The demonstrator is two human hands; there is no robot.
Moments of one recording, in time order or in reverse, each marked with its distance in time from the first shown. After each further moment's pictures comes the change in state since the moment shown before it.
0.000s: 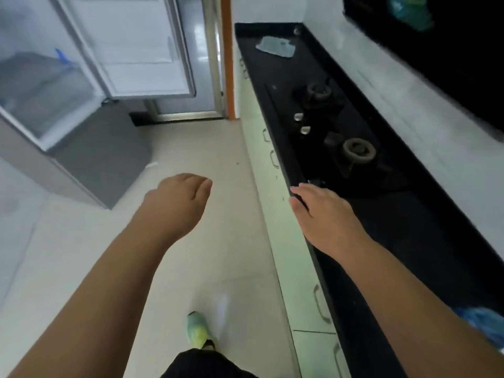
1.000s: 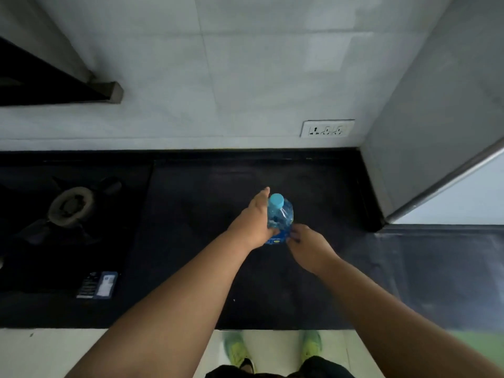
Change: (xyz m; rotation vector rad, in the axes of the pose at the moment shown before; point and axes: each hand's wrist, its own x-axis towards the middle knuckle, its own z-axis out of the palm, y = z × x) left_hand -0.017 0.437 0.350 0.160 -0.949 1.249; right_hand -0.221 0.256 0.105 0.782 0.388 1.477
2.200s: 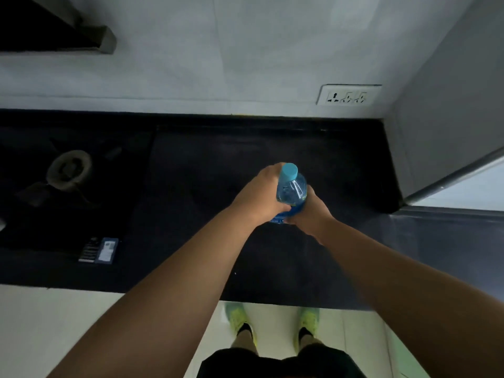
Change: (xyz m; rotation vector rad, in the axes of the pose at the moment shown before) left_hand -0.006 0.014 -0.005 -0.054 0.124 0.109; right_hand 0.048 0.001 0.011 0.170 -0.017 -0.026
